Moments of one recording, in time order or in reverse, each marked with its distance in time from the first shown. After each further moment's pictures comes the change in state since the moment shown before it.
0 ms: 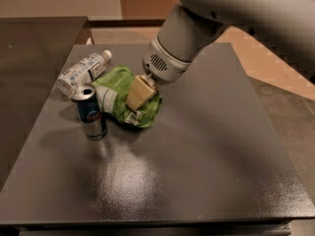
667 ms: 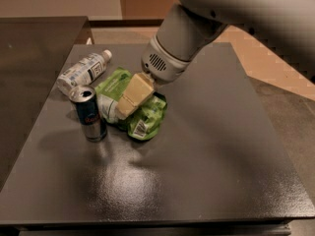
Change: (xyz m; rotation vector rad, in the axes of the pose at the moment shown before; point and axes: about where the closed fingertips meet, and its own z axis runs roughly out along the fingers) arm -0.001 0.003 -0.001 0.003 0.000 -0.005
